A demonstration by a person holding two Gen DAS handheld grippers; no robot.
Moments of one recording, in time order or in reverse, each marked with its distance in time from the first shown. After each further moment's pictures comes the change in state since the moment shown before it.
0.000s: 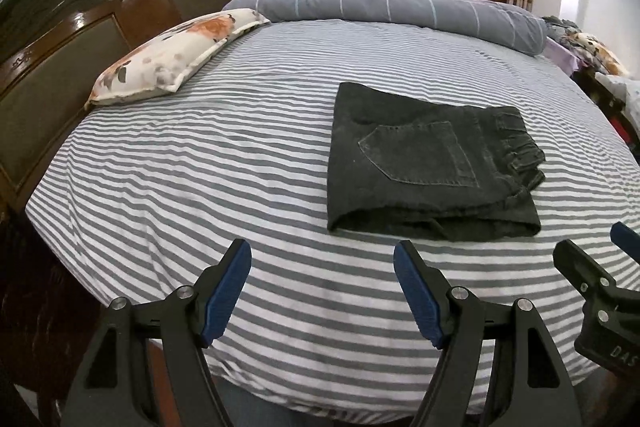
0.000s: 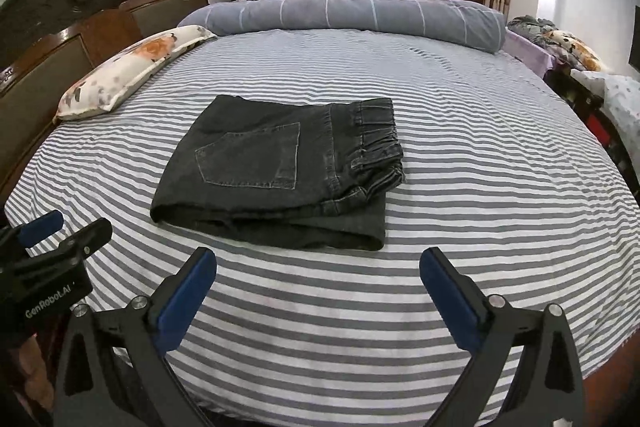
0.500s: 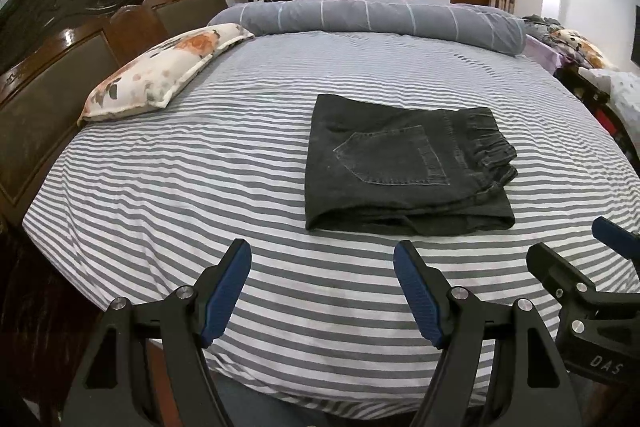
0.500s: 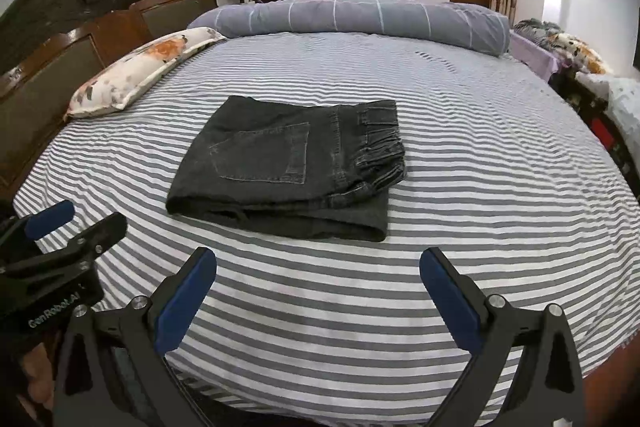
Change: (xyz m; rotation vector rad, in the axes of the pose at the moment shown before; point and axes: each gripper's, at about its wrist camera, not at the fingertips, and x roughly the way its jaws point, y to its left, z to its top) left arm -0.025 -0.014 -0.004 0.044 -0.039 -0.031; right arm -0.019 0.002 -0.008 -0.007 -0.005 0.031
